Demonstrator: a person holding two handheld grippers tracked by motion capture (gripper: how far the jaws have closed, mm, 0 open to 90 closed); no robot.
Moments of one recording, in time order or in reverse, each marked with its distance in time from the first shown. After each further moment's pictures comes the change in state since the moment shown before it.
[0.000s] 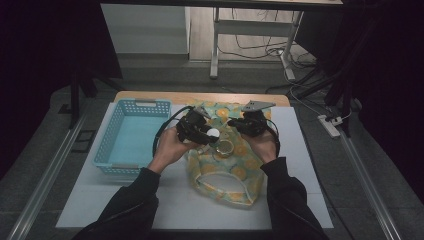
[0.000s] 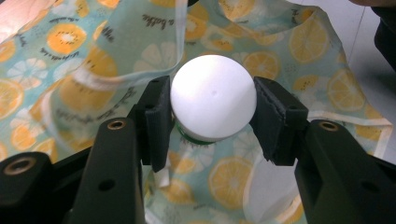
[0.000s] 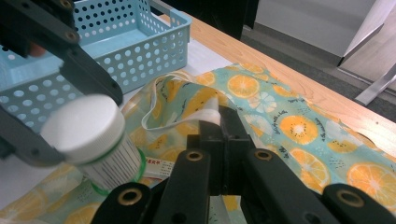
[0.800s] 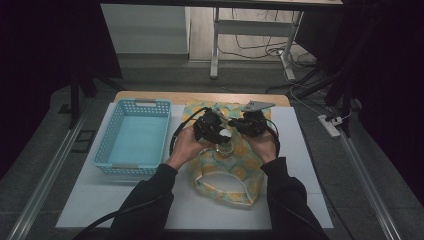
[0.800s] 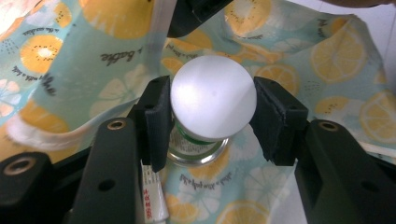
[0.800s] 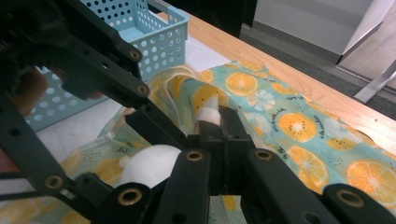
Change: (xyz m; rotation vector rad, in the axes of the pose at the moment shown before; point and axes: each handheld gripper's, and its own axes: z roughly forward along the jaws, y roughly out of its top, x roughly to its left) left arm 0.003 0.021 0.048 0.022 0.013 0.008; right arm -0.001 -0.002 0.002 0.008 -0.008 0.003
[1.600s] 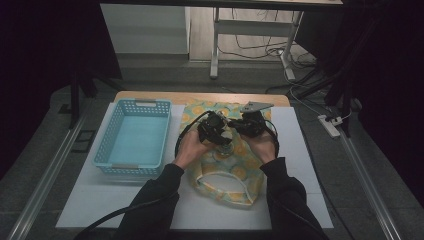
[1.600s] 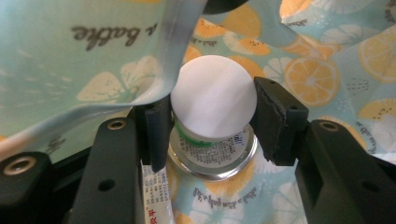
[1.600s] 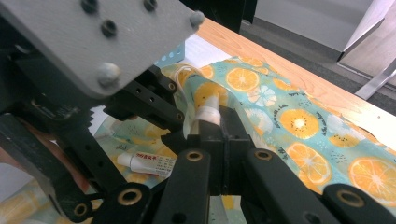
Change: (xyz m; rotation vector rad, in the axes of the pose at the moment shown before) left arm 0.012 -0.006 0.033 0.029 0.006 -0.046; right arm 0.000 -0.002 0.004 0.013 0.002 -0.002
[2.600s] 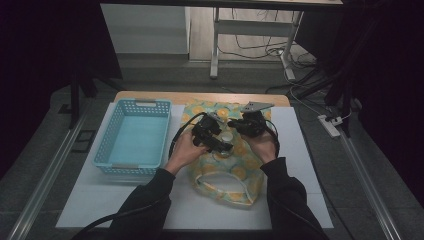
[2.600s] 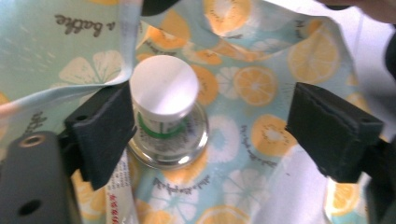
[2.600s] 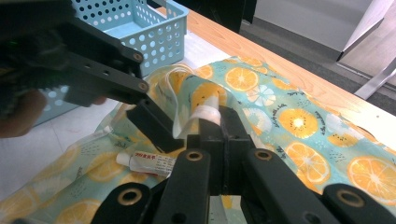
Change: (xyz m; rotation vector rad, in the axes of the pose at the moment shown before) left arm -0.012 -0.016 -0.030 -0.108 -0.123 -0.018; right arm -0.001 0.000 -0.001 0.000 0.000 0.000
